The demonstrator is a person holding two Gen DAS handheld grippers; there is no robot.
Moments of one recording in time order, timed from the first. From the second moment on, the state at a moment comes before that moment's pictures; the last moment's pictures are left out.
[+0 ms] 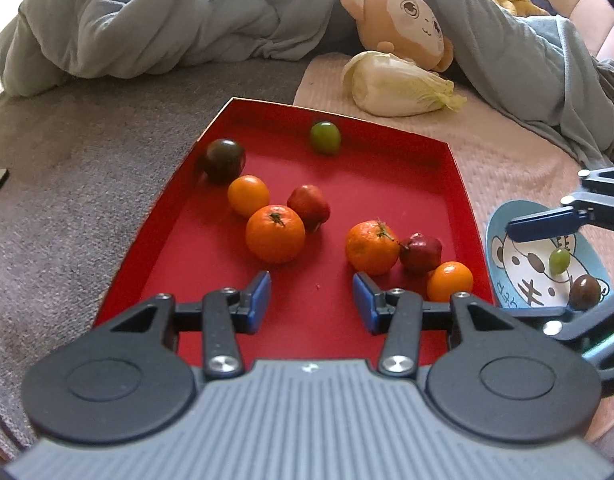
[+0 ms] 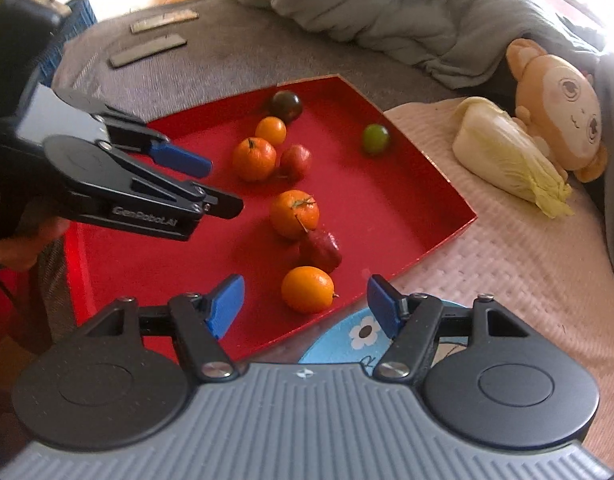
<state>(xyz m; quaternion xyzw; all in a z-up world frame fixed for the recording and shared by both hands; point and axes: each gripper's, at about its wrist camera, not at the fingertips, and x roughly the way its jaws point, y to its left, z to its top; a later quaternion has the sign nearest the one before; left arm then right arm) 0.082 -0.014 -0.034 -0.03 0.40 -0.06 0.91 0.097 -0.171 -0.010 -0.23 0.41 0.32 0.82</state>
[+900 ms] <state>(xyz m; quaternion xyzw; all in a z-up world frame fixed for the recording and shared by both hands) 0.085 -0.008 -0.043 -0.04 0.40 -0.11 0.91 0.109 -0.140 -0.036 -0.32 0.42 0.29 0.80</state>
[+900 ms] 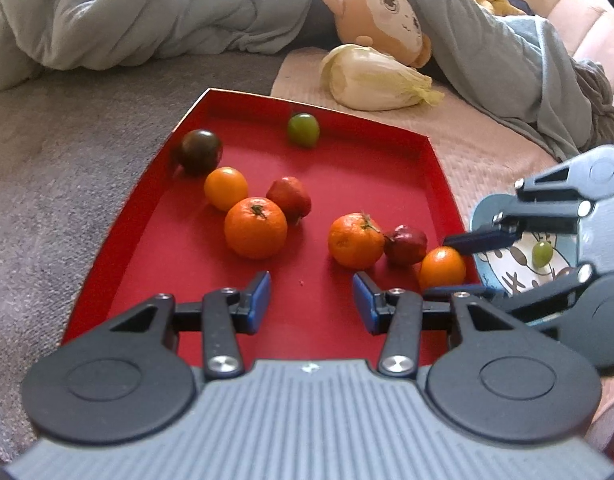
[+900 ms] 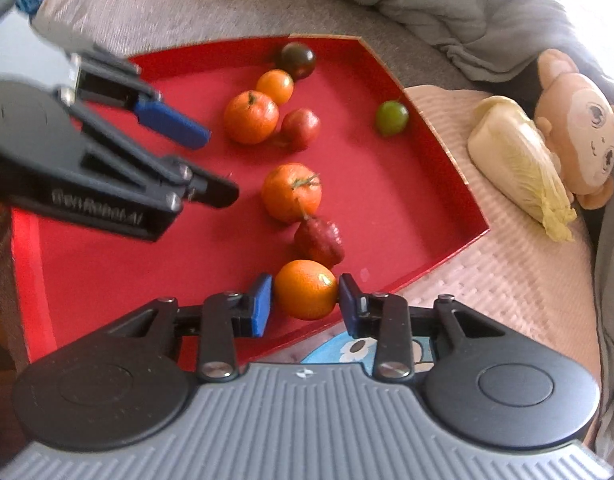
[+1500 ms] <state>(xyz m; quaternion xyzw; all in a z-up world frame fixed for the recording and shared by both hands) 0.117 -0.047 -0.053 0.02 0.41 -0.15 0.90 0.109 -0.177 0.006 -0.23 0.40 0.27 0.84</state>
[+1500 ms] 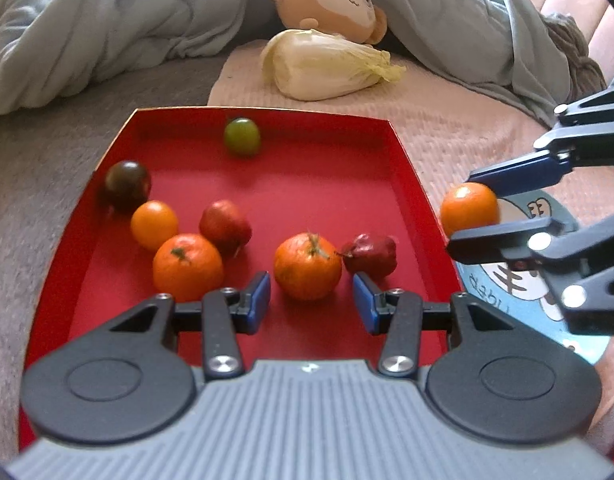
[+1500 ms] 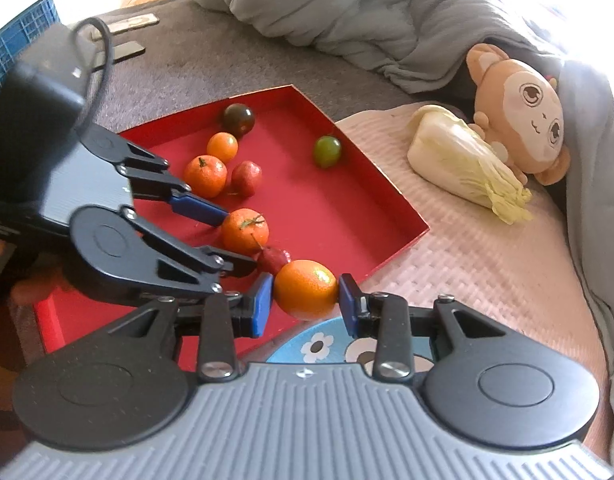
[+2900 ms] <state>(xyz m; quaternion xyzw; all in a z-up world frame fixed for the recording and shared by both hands) 0.074 -0.020 -0.035 -0.02 0.41 -0.04 0.91 0.091 -0.176 0.023 -0.22 0.39 0.29 0.85</state>
